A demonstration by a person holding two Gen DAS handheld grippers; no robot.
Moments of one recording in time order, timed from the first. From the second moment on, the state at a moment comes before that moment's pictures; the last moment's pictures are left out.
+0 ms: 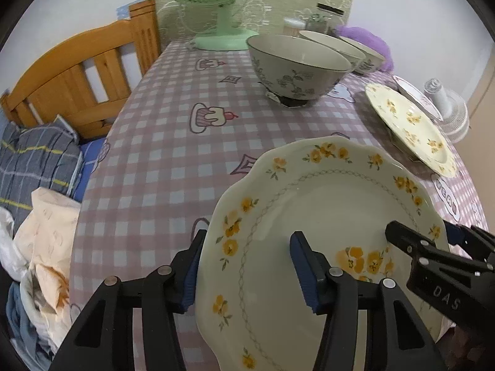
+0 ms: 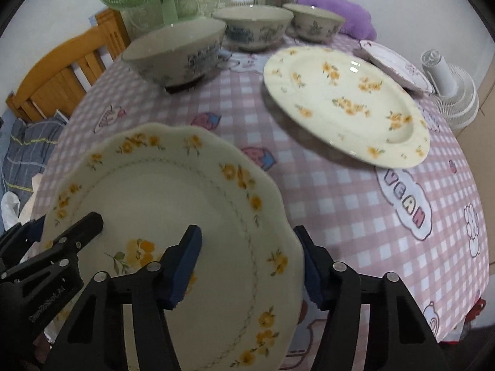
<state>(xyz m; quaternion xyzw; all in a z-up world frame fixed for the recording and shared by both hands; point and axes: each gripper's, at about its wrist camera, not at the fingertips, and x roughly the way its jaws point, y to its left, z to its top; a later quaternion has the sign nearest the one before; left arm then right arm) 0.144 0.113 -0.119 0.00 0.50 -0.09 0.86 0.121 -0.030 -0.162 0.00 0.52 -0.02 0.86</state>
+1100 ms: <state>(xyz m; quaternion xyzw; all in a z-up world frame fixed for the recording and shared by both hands) 0.134 0.037 -0.092 0.01 0.51 -0.09 0.86 0.114 -0.090 -0.136 0.01 0.54 -0.01 0.84</state>
